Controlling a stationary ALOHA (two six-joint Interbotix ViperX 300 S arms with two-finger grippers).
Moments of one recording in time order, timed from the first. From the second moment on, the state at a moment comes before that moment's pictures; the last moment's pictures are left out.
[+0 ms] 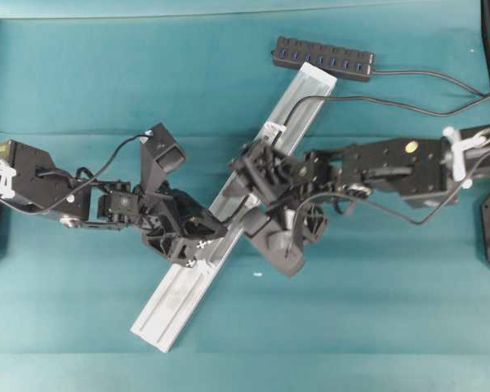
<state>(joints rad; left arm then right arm) 0.00 0.09 0.82 0.02 -0.38 -0.78 -0.05 0.14 0.50 0.10 0.23 -1.06</state>
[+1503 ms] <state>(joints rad) 0.01 0.03 0.82 0.02 -0.33 -0.78 -0.06 0.22 0.40 0.04 0.37 -1.06</state>
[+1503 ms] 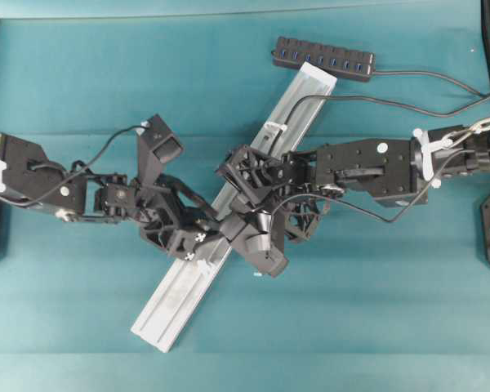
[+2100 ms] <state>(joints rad) 0.01 -0.26 0.99 0.02 -0.21 -0.77 -0.04 0.22 0.40 0.04 0.37 -1.14</state>
